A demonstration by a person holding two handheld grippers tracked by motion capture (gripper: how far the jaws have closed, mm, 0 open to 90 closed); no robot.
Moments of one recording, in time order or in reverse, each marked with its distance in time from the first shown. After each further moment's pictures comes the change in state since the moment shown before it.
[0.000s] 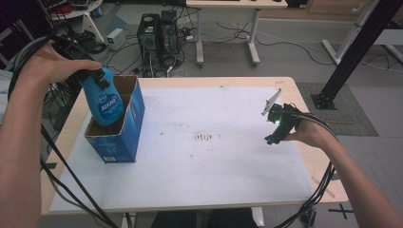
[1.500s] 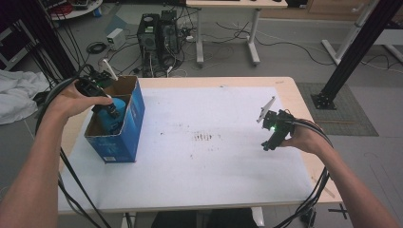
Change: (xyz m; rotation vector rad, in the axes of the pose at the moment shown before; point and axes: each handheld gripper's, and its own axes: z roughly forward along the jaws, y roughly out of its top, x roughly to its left) left arm 0.004 -0.027 0.103 0.041 -0.089 0.121; right arm 0.015 0.001 0.018 0.025 0.007 -0.016
